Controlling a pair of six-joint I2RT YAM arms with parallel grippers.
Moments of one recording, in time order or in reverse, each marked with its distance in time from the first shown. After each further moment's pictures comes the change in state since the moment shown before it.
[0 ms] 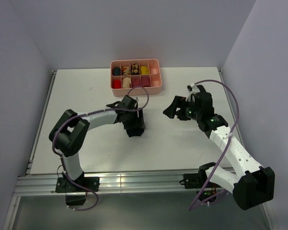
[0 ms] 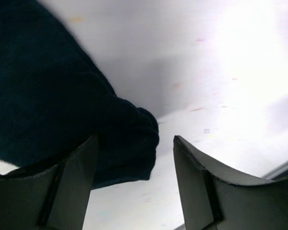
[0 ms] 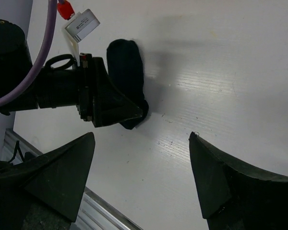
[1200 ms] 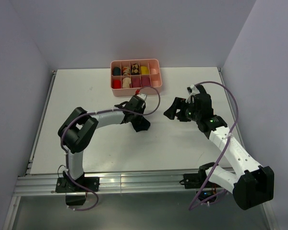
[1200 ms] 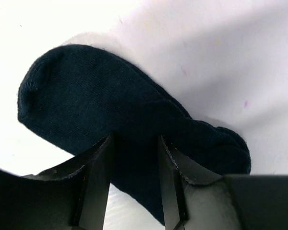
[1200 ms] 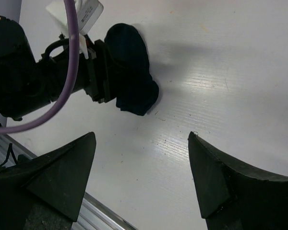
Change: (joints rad) left arm -0.078 0.098 0.067 0.132 -0.365 0.431; right arm 0.000 0.005 -0.027 0.005 0.024 -0.003
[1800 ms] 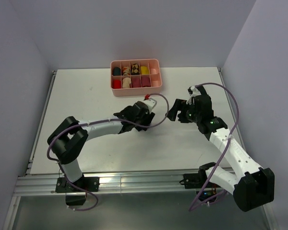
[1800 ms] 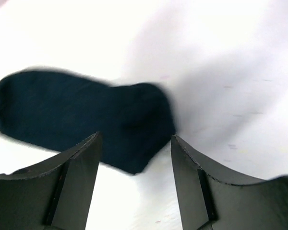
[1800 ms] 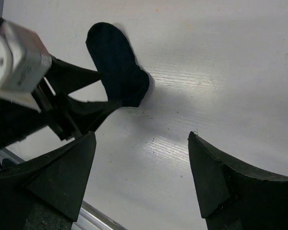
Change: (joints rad) left arm -0.103 -0.160 -0.093 0.074 0.003 0.080; right arm 0.000 -0.016 -0.023 -0.006 0.039 -0.027
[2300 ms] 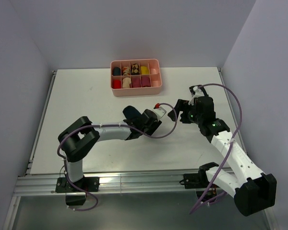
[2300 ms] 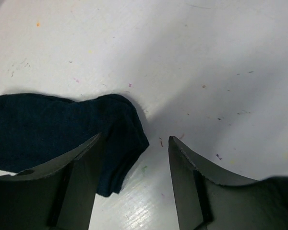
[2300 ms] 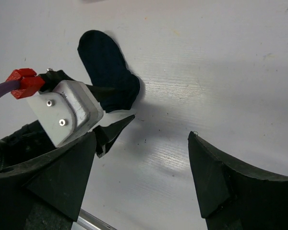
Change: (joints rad) left arm -0.142 0.092 0.000 0.127 -0.101 0.139; right arm 0.000 -0.057 -0.005 -0.031 0.067 -0.014
